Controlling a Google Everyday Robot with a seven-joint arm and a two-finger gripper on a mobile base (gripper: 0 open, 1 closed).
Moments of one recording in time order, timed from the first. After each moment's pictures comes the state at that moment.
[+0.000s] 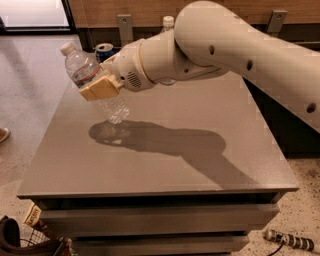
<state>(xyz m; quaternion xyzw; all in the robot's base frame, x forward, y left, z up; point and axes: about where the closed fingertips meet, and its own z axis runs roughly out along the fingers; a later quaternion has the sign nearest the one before) 0.549 0.134 0.950 -0.55 0.64 0.29 0.45</state>
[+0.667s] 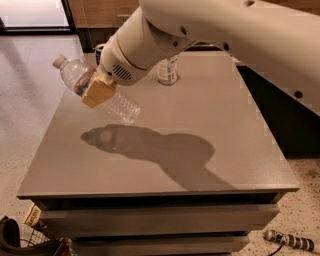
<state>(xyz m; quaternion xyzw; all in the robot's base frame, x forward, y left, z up) 0.532 0.130 0.946 -0.61 0.69 0.18 0.35</state>
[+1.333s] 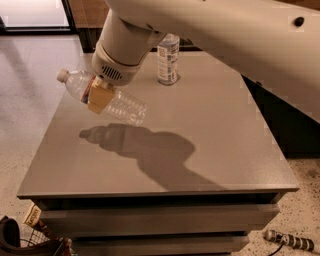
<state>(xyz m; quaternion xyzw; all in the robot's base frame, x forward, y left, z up) 0.535 0.122 0.926 -0.63 0.72 0.09 0.27</state>
